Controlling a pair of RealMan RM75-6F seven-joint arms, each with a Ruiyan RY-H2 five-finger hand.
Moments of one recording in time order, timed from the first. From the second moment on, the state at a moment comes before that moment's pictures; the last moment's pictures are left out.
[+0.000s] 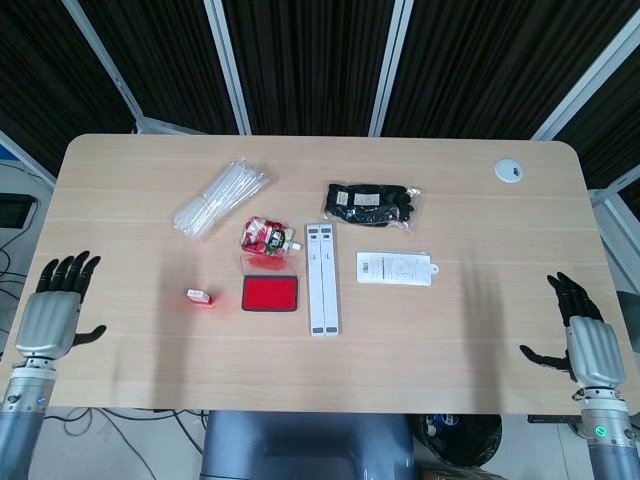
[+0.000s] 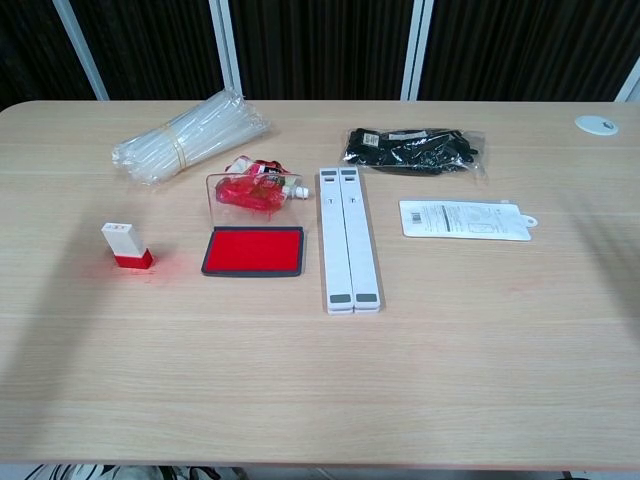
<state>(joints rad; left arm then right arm) -0.25 -1.21 -0.10 -1.69 1.31 1.32 0.37 0.11 -1.16 0.13 -1.67 -1.35 1.39 0.08</state>
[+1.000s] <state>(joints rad) -0.54 -1.44 -0.14 -1.55 1.07 0.99 0.67 0.11 -1.15 0.13 -1.68 -1.34 1.38 0.10</state>
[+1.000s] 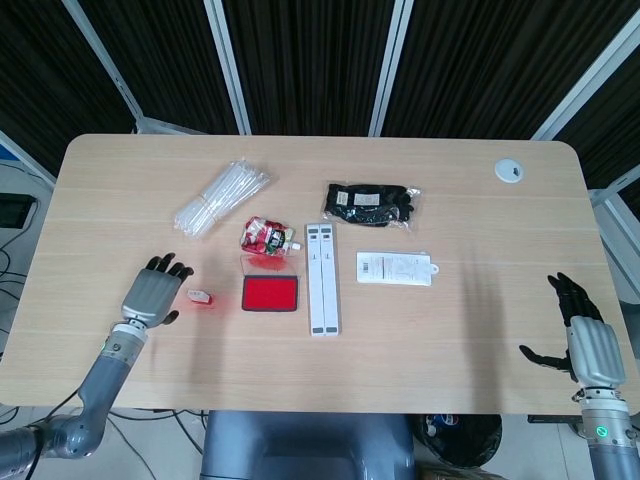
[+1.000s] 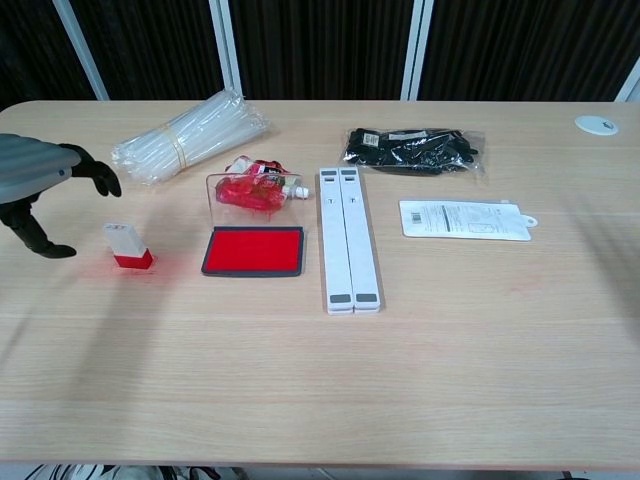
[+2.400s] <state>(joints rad) -0.63 -1.57 -0.09 -1.40 1.03 0.96 0.66 0.11 -1.15 0.13 -1.68 -1.34 1.38 0.10</state>
